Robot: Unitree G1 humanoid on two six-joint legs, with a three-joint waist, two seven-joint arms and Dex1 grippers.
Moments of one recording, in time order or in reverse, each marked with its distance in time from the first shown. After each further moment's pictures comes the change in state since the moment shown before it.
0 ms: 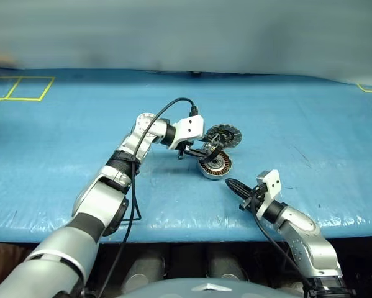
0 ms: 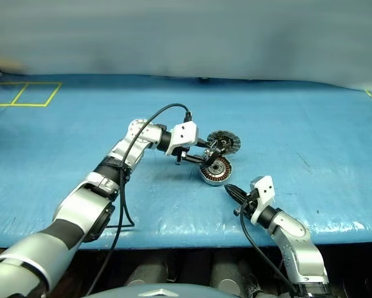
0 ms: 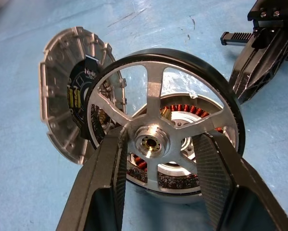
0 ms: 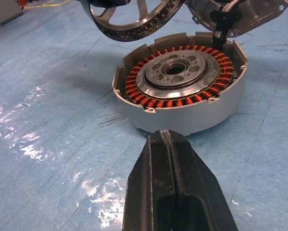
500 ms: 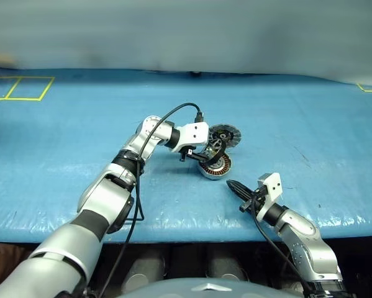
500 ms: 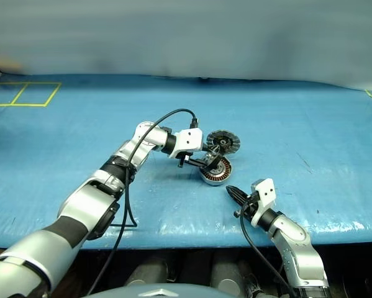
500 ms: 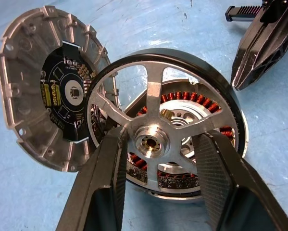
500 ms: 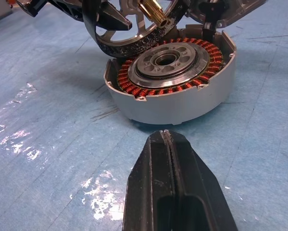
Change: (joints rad) left arm -0.026 -0.025 -0.027 0.098 0.077 -0.081 0.027; right arm 0.019 0.003 0.000 0.000 -0.002 -0.015 -0.028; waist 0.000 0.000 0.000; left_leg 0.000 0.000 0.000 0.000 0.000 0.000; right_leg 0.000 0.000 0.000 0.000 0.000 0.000
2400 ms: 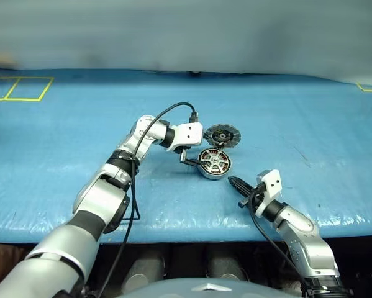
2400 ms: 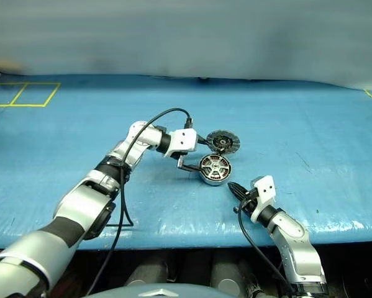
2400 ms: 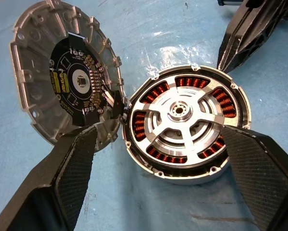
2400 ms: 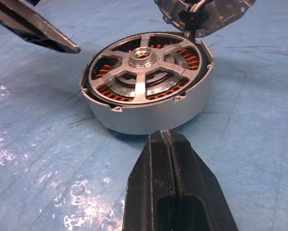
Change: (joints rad) left arm 0.078 0.066 0.040 -0.070 -0.024 -0.033 -0.030; right arm -0.040 0.011 -0.002 0.026 -0.049 -0.032 -0.074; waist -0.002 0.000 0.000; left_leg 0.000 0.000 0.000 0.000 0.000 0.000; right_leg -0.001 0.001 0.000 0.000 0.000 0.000
